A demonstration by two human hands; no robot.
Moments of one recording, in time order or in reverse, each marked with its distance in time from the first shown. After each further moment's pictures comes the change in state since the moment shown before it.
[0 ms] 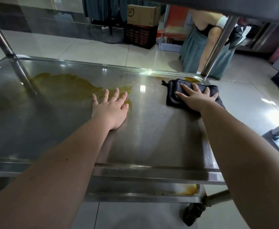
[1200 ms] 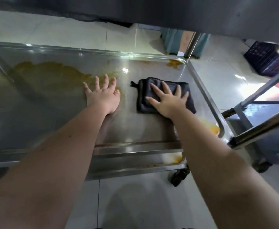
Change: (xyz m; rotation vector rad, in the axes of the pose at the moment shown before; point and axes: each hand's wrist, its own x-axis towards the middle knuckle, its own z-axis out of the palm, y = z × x) left_hand -0.009 0.003 -0.005 -0.002 -0.044 0.021; right_hand -0.116 -0.046 0.042 -0.001 0.070 -0.114
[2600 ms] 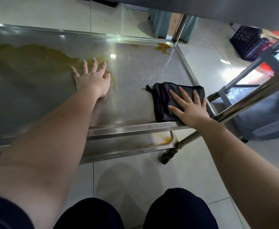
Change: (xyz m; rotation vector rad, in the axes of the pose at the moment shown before) left_hand 0.000 -0.001 -0.002 -0.022 0.010 -0.007; right_hand -0.105 0.089 0.001 0.001 -0.086 0.046
